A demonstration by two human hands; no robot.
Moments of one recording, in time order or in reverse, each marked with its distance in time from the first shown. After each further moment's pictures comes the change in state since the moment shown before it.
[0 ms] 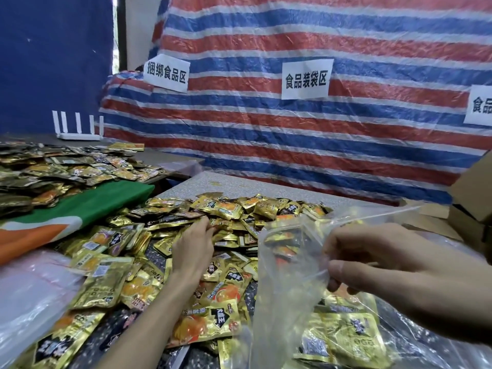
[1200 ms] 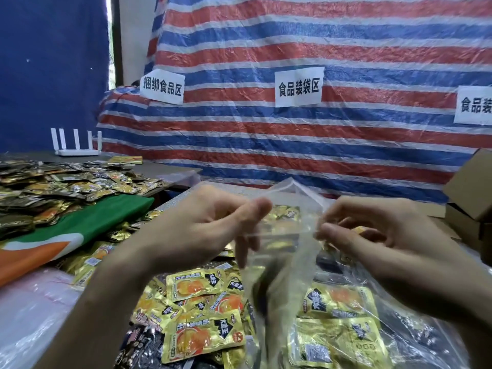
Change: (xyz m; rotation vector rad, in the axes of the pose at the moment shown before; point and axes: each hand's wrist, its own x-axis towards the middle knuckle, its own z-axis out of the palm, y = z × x) left_hand -0.021 0.111 -0.193 -0.468 -0.662 0.579; right_hand 0.004 -0.006 0.004 0.035 0.387 -0.150
